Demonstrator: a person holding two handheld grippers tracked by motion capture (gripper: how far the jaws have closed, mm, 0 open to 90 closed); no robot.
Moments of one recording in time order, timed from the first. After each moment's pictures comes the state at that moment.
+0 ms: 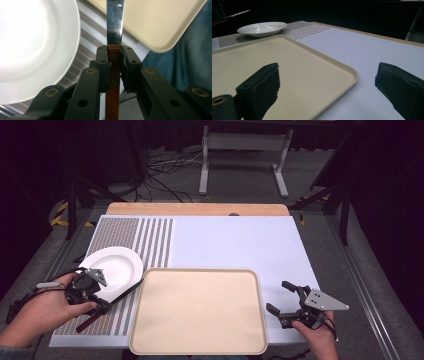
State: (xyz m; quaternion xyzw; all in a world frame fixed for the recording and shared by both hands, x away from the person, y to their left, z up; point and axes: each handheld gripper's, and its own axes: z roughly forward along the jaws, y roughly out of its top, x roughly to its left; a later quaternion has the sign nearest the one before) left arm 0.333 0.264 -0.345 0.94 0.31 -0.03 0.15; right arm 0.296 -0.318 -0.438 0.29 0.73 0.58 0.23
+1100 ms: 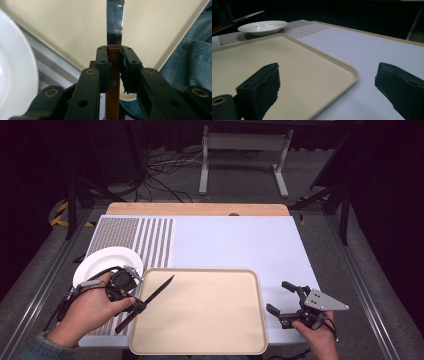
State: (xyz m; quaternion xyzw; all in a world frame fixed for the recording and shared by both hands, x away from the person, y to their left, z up) left arm 0.342 0.184 -0.359 0.93 0.32 -0.07 0.17; right arm 0.296 -0.319 -0.439 0.28 0.74 0.57 0.23
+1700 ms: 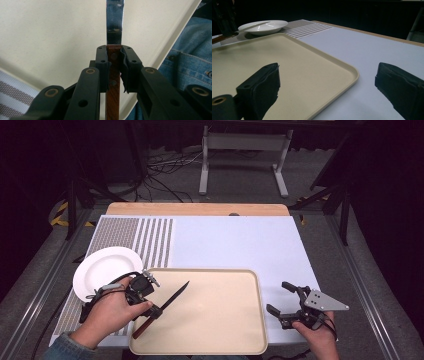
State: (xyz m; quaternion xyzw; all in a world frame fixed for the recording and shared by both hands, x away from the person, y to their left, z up) left arm 0.342 0.154 -0.381 0.92 0.33 -0.11 0.19; right arm 0.295 -0.319 -0.439 0.28 0.74 0.57 0.23
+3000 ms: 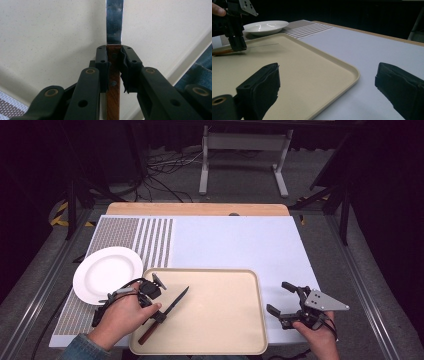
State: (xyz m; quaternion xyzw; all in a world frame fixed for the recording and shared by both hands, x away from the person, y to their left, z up) left arm 0.351 0.142 -0.420 0.90 0.40 -0.13 0.14; right arm 0.296 -0.320 -0.440 0.28 0.74 0.58 0.22
